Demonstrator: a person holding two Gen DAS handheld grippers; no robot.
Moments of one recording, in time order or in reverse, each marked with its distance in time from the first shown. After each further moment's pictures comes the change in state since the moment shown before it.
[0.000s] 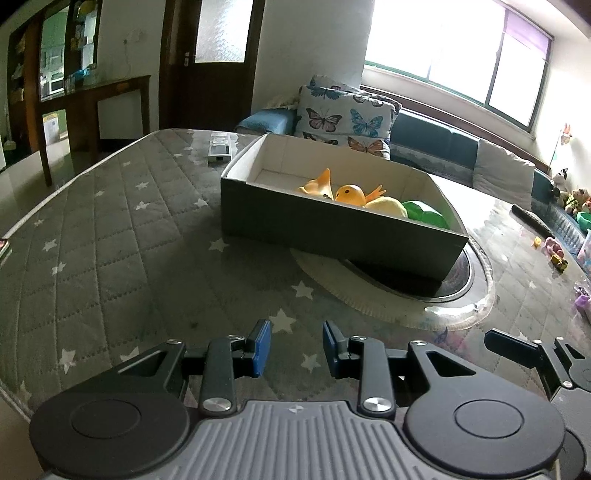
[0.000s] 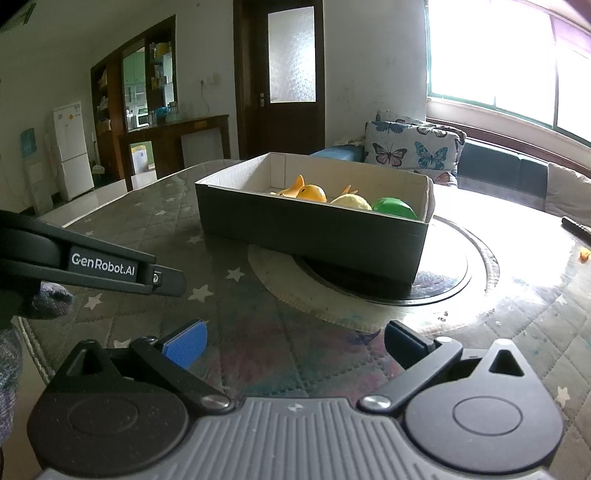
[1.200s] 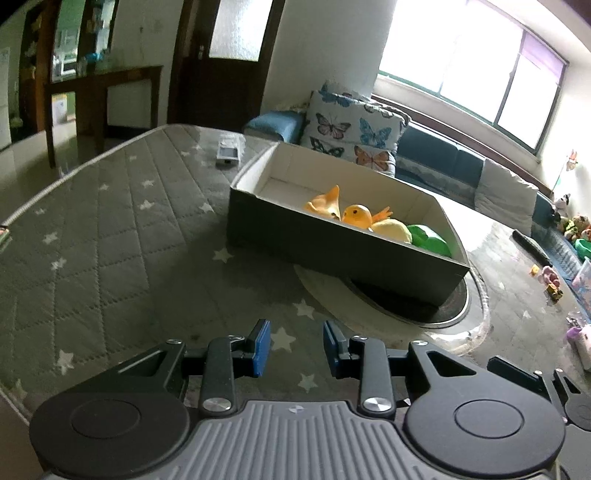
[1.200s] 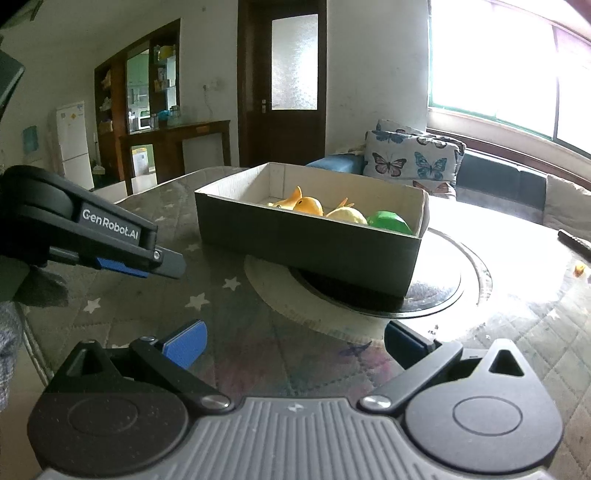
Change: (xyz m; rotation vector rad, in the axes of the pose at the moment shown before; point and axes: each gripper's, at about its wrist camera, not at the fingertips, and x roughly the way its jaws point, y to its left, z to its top) left arm -0.004 0.008 0.014 -0.086 -0.011 -0.006; right arm -0.010 -0.003 0.001 -0.021 -0.028 -0.006
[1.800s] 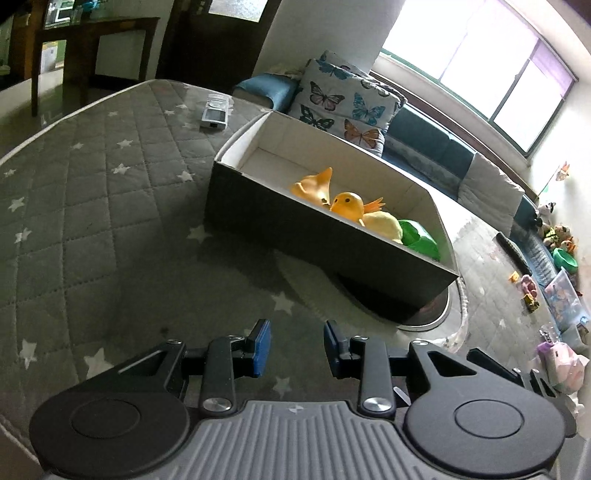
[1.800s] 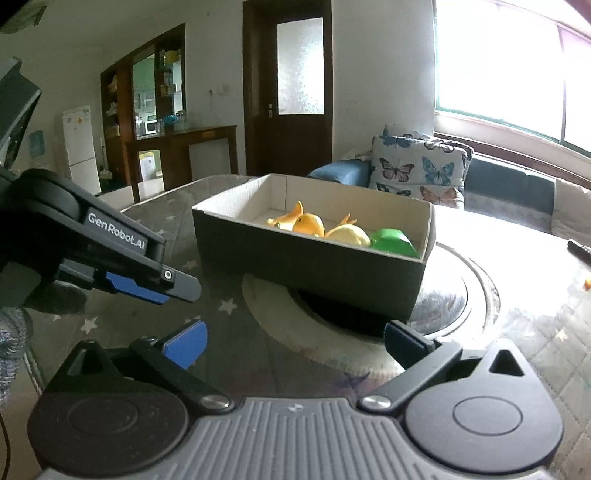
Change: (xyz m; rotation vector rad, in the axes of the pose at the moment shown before) left arm 0.025 0.012 0.021 -0.104 0.132 -0.102; right arm 0.014 -0.009 0.017 -0.014 -0.009 0.020
